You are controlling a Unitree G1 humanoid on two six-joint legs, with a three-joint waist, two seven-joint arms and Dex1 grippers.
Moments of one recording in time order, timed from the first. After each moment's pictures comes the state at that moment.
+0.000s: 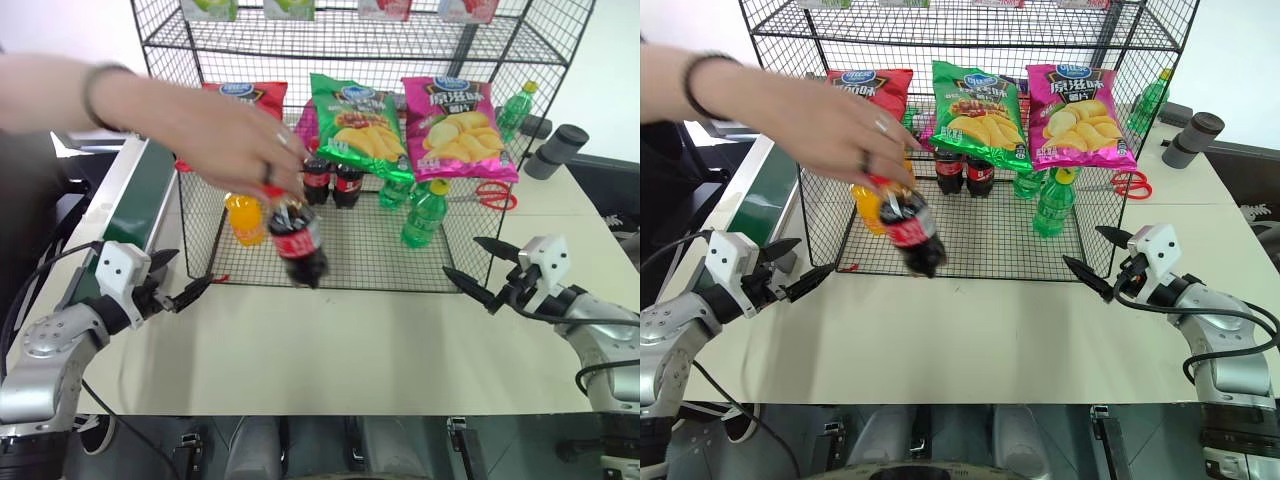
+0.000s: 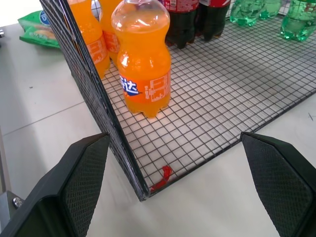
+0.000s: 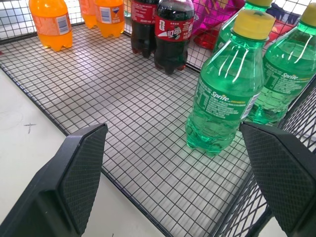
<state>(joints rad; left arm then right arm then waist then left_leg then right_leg) 0.05 0.68 0.31 -0.18 -0.45 0.32 -0.76 -0.05 -0.68 -0.28 -0.02 0.42 0.13 0.88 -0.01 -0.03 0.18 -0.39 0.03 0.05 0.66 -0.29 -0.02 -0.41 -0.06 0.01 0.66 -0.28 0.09</state>
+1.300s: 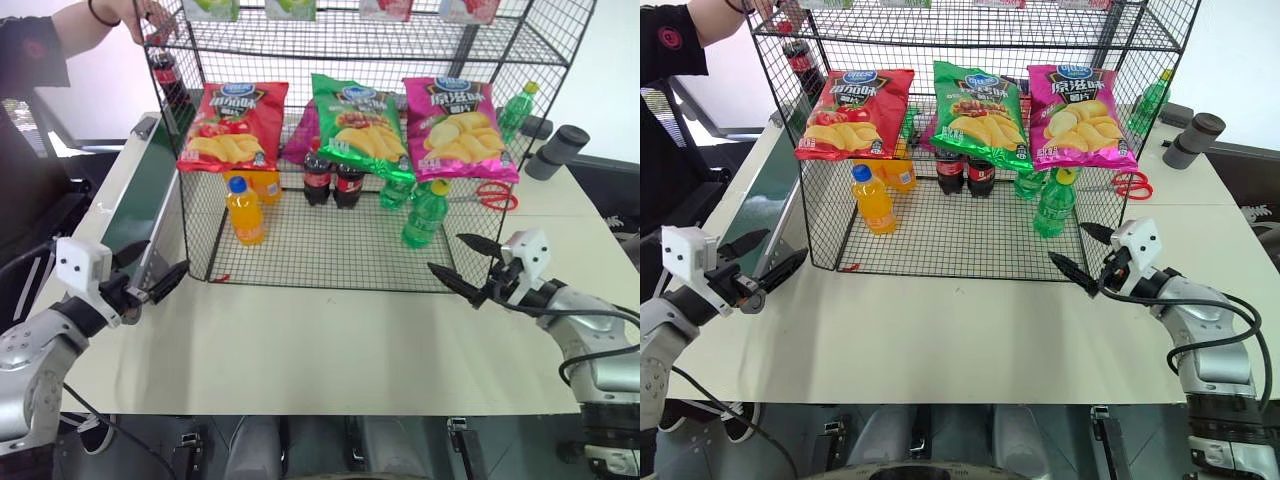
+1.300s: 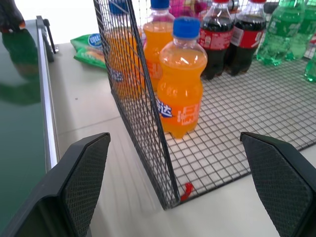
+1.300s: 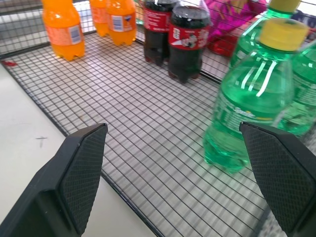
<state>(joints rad) 0.08 0.64 0.46 -0.25 -0.56 0.36 -0.69 -0.10 -0.65 -0.22 -0.04 0.42 0.17 0.86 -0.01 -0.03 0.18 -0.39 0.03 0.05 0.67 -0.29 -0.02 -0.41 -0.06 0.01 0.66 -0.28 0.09</state>
